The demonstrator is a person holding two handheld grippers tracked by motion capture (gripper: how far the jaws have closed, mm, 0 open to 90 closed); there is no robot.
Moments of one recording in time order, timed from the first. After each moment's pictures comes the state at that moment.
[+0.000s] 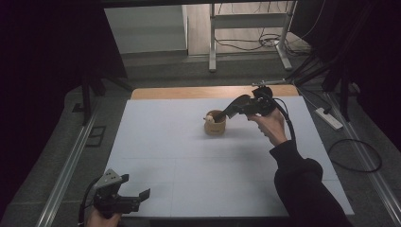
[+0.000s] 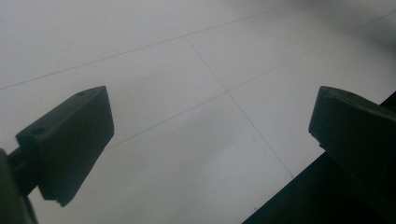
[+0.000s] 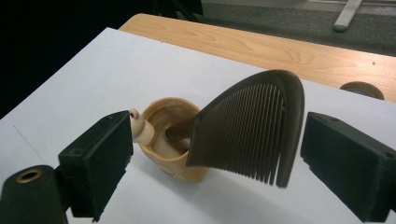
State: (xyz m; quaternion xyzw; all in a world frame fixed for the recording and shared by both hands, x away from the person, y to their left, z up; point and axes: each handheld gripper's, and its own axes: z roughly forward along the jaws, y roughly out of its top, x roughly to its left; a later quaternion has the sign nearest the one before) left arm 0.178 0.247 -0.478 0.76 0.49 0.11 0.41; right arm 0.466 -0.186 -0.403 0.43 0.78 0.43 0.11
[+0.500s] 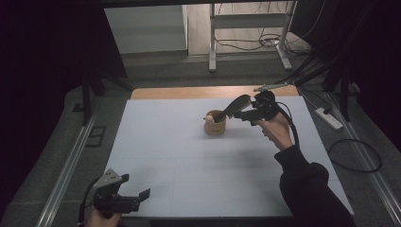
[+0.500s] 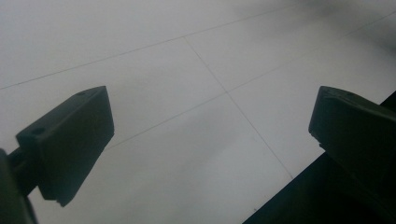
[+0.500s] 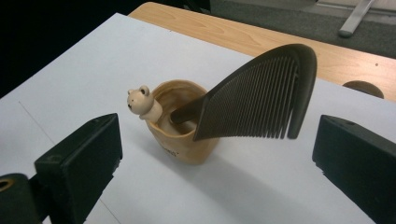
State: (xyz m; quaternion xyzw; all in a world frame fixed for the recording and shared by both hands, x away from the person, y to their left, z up) left arm 0.179 0.247 -0.478 0.76 0.49 0.11 0.41; right arm 0.449 -0.192 -0.402 0.40 0.80 0.43 0.11
